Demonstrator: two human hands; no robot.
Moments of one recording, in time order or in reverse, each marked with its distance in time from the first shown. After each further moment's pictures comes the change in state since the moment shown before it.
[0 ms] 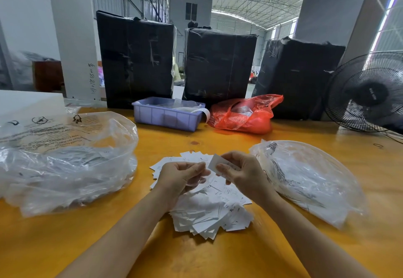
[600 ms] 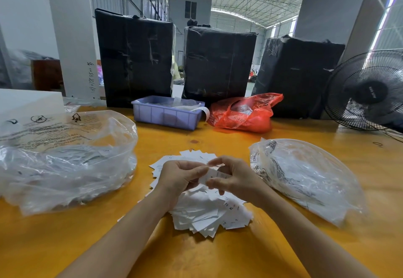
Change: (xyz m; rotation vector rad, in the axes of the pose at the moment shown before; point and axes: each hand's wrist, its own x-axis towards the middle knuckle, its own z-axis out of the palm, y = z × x) left_hand 0.002 -0.003 0.002 0.066 0.019 0.060; right_hand -0.004 -0.005 0.003 0.041 -0.302 0.108
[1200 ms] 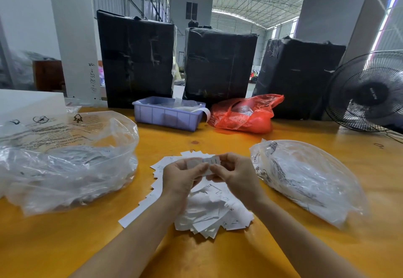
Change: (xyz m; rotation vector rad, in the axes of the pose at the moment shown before) left_hand 0.001 -0.009 0.013 -0.196 0.177 0.053; right_hand 0.002 -0.008 0.016 0.193 0.320 -0.032
